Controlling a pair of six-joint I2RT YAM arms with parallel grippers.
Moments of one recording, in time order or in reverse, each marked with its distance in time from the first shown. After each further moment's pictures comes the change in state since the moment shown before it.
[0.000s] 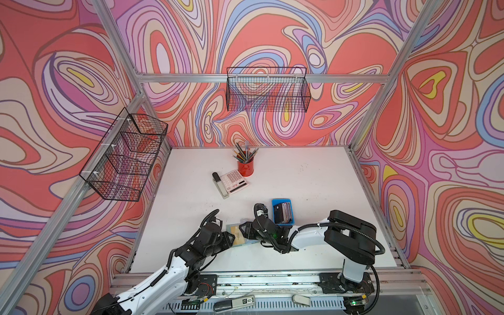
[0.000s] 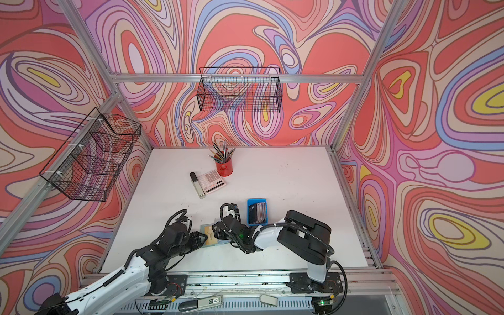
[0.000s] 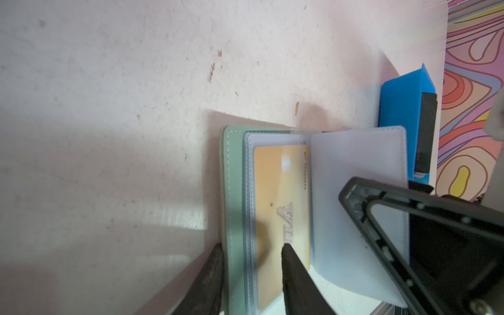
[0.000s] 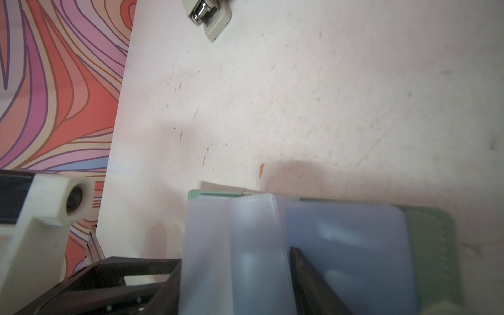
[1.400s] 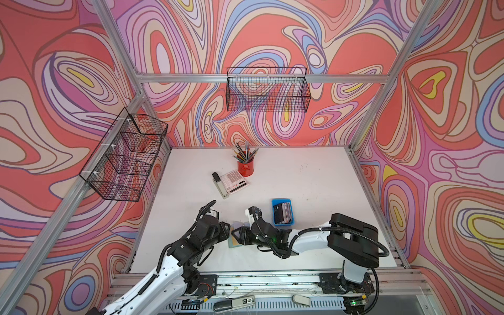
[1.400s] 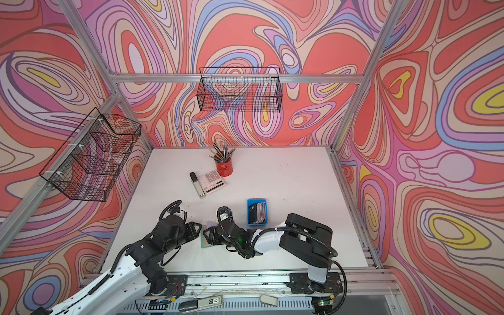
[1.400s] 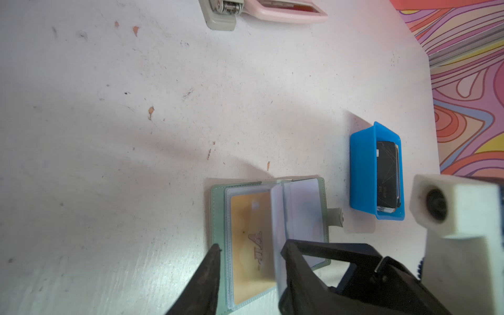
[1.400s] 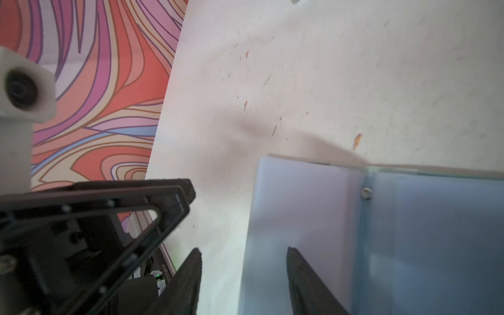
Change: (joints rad) left arm 0.000 -0.089 0.204 -0.238 -0.198 0.063; right arm 0.064 -0.005 0.004 0.095 -0.081 -0.018
